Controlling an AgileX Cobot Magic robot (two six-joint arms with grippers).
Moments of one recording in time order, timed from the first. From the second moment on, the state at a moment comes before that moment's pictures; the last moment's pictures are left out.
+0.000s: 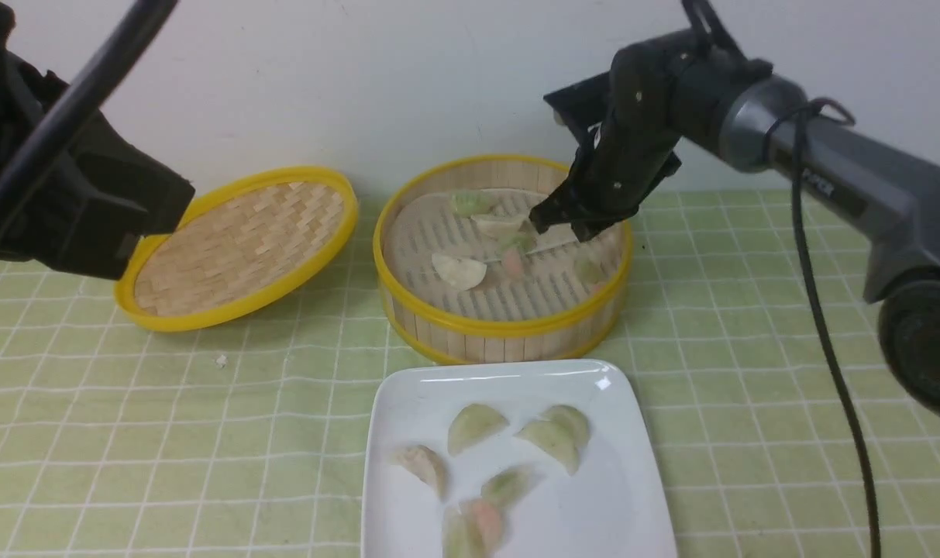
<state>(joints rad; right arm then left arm) 0.41 2.33 -2.19 -0.02 1.14 -0.06 -0.53 1.09 -1.48 -0.06 1.27 0.07</state>
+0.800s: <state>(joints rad) 0.41 2.35 -2.19 0.07 1.17 -0.22 -0.53 1.09 -1.48 -0.07 1.27 0.07</state>
